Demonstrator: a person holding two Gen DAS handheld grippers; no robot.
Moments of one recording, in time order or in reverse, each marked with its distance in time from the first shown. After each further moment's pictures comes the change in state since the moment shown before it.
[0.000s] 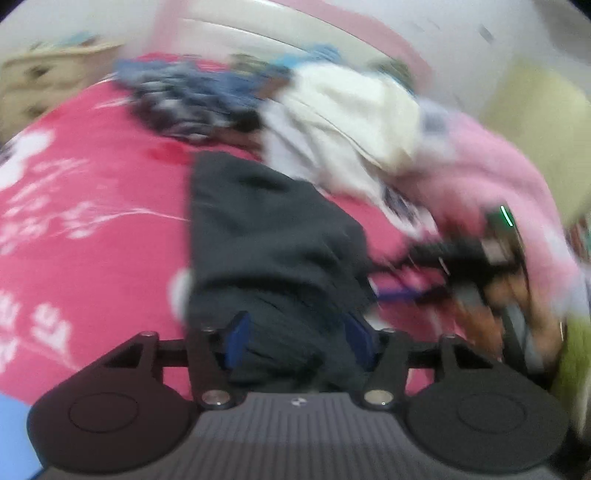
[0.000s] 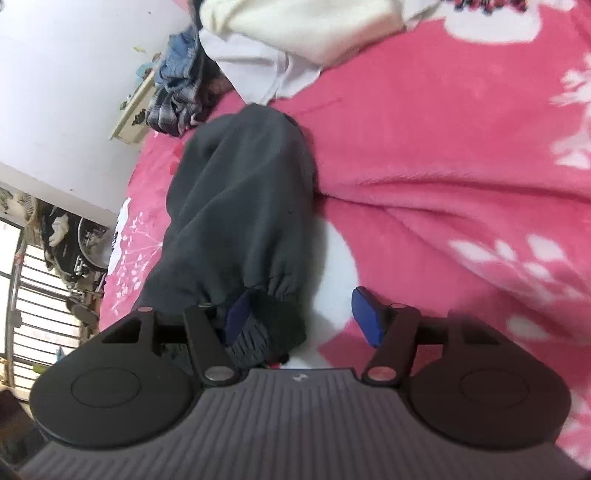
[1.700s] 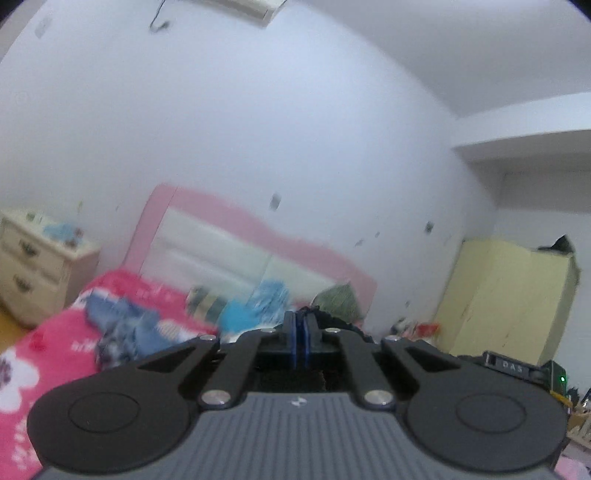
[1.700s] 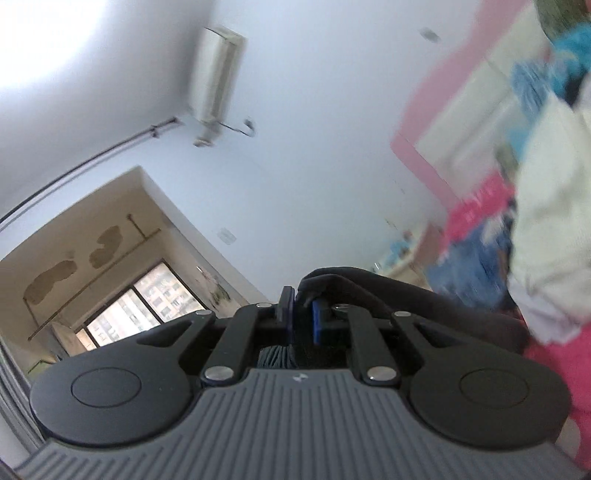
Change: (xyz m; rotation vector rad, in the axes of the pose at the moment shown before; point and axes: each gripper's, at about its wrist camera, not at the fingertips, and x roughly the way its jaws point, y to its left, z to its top) left arm -0.226 -0.111 0.139 -0.032 -0.757 -0.072; right arm -0.259 0.174 0.011 -0.283 -0.608 0.719
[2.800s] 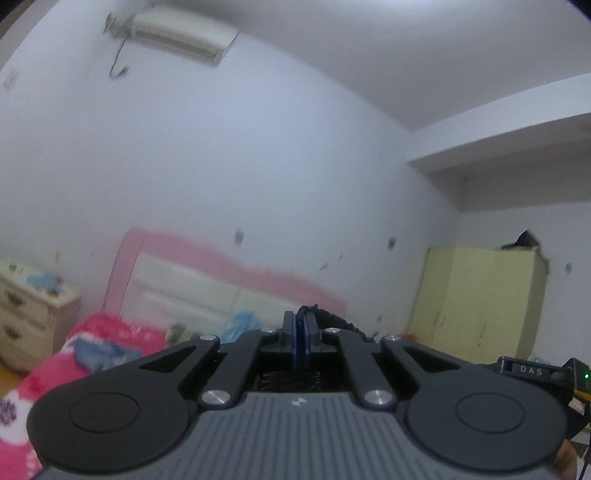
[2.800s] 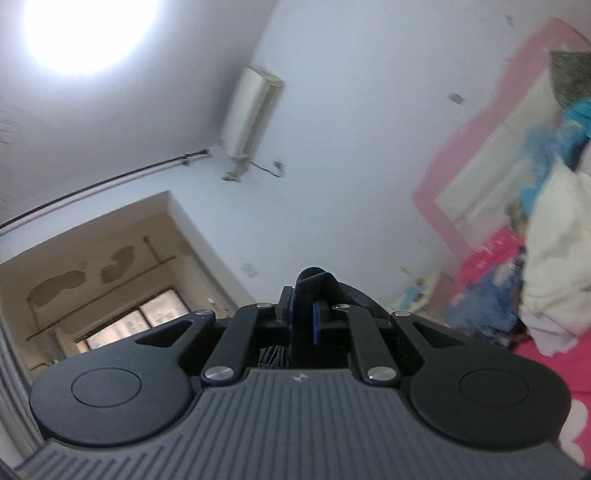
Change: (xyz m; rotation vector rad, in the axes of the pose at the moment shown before) left arm -0.054 -0.072 0.001 0.091 -0.039 -0.044; right arm -0.076 0.090 -0.018 -0.036 -0.116 -0.052
